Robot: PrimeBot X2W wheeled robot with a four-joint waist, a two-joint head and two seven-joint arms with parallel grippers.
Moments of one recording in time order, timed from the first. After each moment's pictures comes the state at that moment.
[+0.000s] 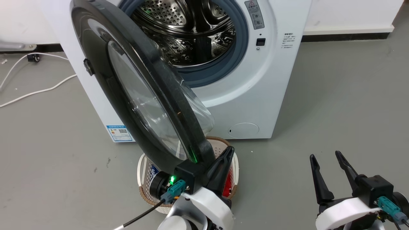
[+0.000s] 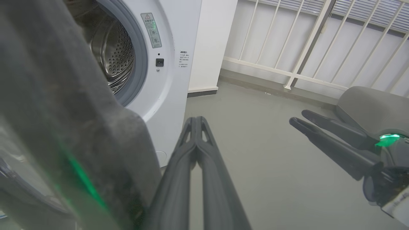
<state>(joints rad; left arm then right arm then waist) -0.22 0.05 -0.57 0.13 -0.36 0.07 -0.09 0.03 -0.06 0.00 0.04 0.06 0.13 -0.11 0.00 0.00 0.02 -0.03</state>
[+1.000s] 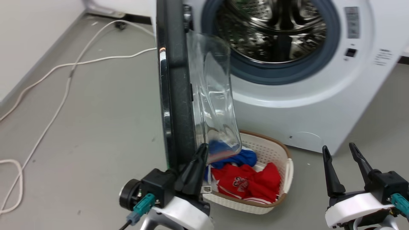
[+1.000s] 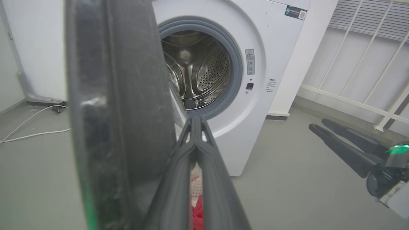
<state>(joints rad) -0.09 0.16 -0.53 -0.18 -0.35 0.19 0.00 0.02 -0.06 -0.05 0.01 0.04 0.13 -0.12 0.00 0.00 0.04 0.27</state>
